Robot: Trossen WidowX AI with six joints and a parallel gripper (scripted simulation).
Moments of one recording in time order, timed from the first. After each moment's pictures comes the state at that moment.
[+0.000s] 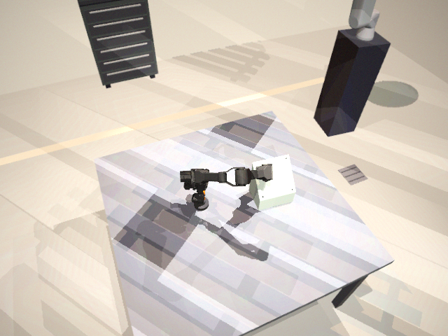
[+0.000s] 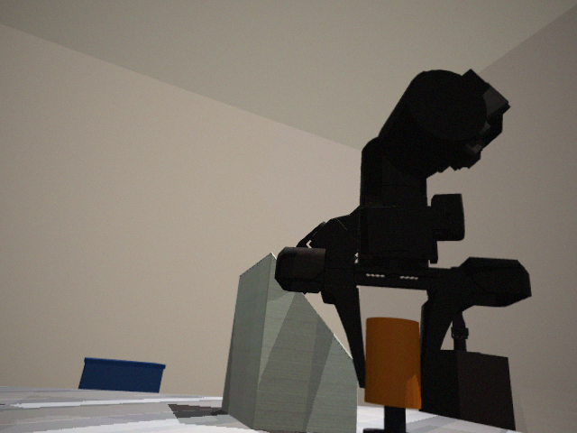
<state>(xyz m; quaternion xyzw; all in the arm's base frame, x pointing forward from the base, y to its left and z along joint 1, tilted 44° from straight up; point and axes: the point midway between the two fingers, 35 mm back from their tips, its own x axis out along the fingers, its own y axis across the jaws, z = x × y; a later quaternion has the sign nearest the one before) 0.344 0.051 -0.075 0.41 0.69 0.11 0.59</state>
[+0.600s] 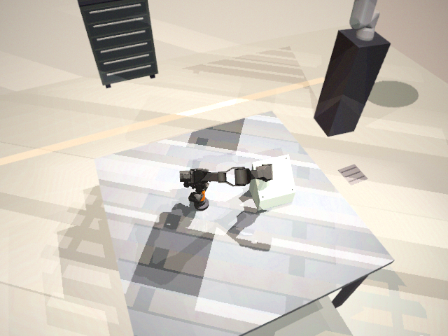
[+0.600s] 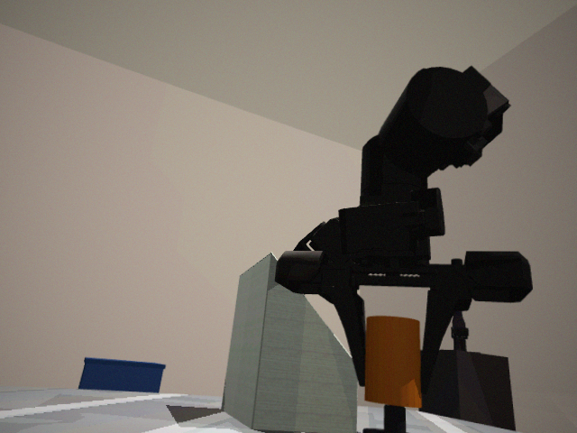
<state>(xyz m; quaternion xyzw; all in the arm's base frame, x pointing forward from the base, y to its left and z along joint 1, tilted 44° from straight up) 0.345 0.050 -0.074 0.46 0.70 0.04 0.54</state>
